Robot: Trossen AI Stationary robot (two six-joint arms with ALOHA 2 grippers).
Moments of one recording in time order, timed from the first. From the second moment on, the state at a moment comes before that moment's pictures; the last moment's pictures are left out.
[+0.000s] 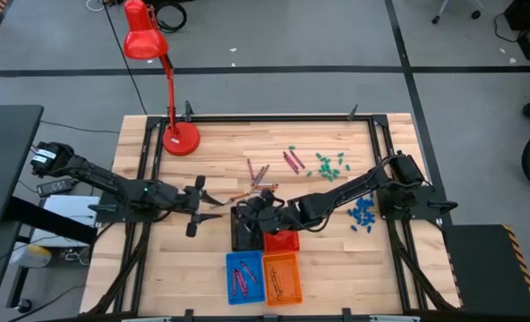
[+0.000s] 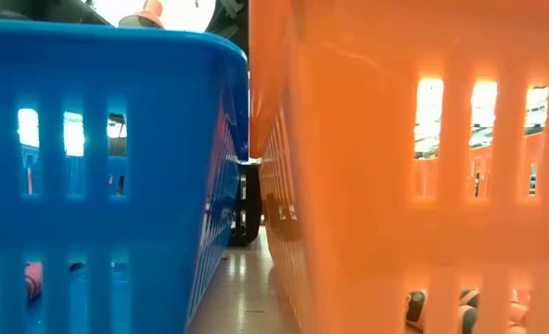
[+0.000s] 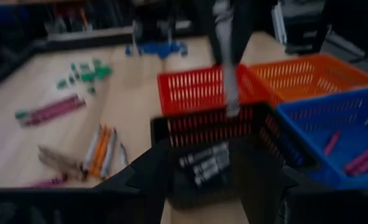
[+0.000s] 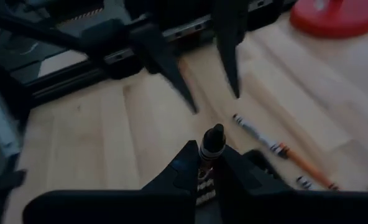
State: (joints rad) left arm -0.27 0.89 0.16 0.47 -0.18 0.01; right arm 0.29 1.95 1.42 -0.03 0.42 0.50
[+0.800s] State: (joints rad) left arm -0.27 0.89 0.16 0.41 -0.18 -0.02; right arm 0.24 2.01 1.42 -0.29 0.05 0.77
